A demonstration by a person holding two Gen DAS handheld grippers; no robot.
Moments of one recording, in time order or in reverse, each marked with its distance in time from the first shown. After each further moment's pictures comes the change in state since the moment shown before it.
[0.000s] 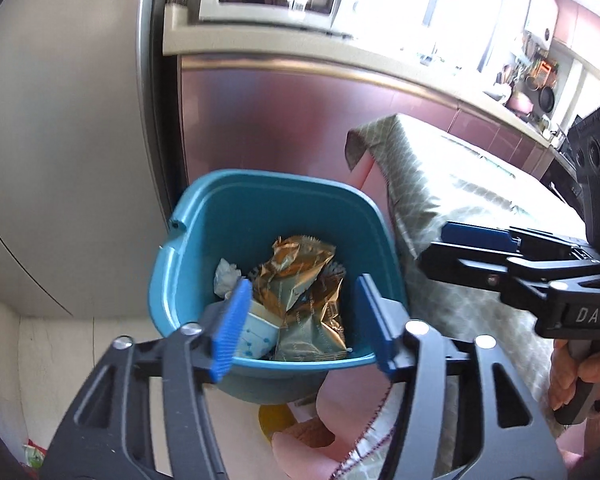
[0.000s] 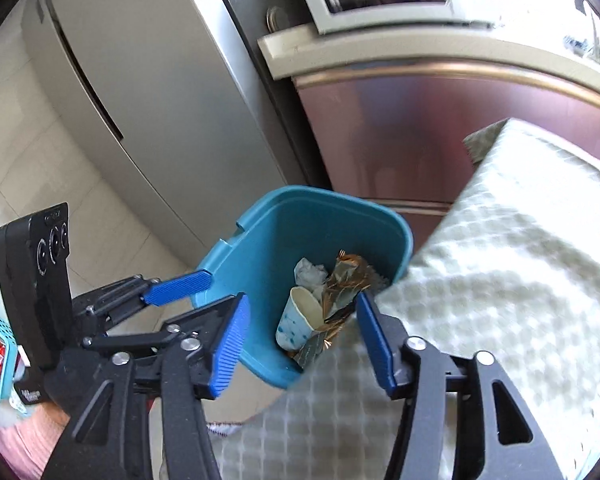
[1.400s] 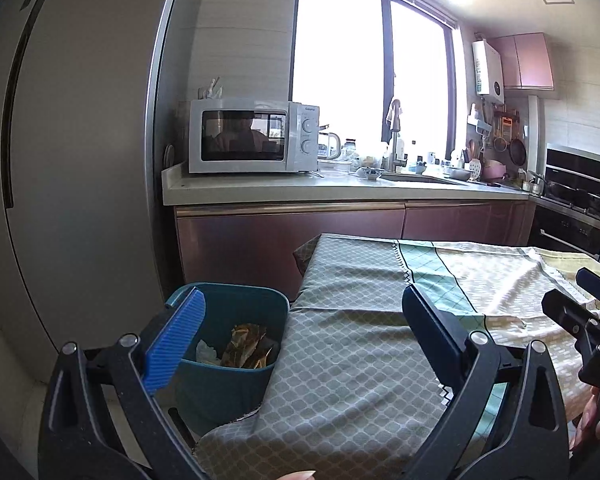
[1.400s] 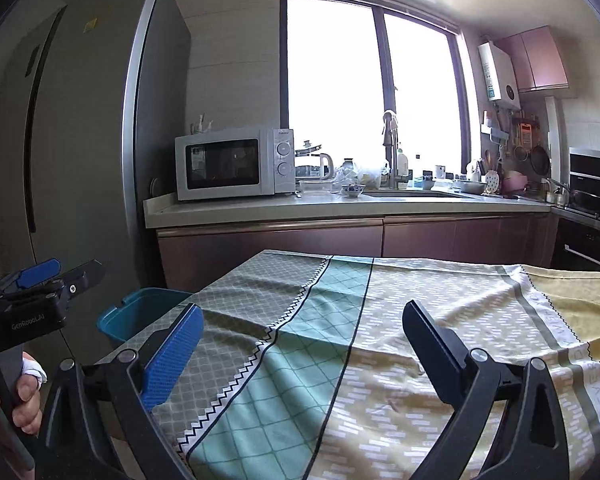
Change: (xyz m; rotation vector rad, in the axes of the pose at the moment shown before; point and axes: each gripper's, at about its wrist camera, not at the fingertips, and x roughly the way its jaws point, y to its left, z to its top) left arm -0.172 -0.144 -0.077 0.121 -0.499 0.059; right arm -0.243 -0.001 -0.177 0.015 -0.638 -0.617
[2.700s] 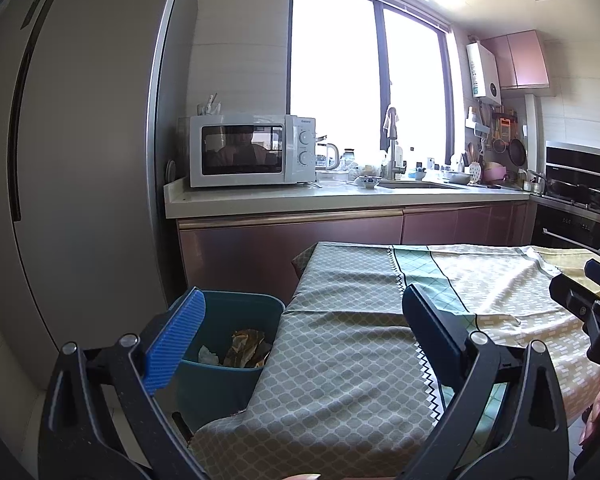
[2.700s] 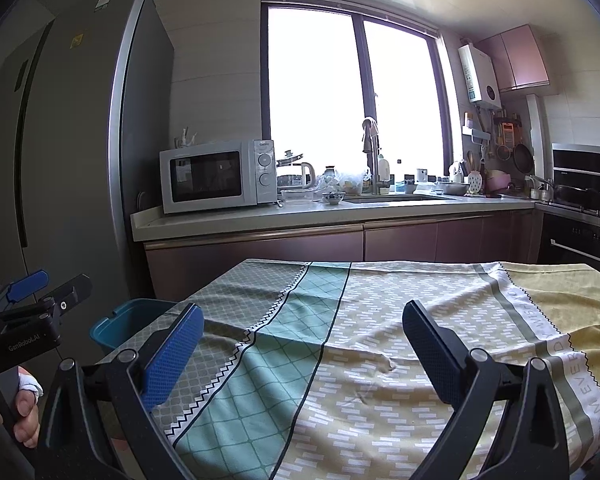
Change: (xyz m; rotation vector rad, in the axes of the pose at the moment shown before) left arm -0.011 -0.013 -0.003 0.034 -0.044 0.012; right arm -0.020 -0.018 0.000 0.032 -0.029 -0.043
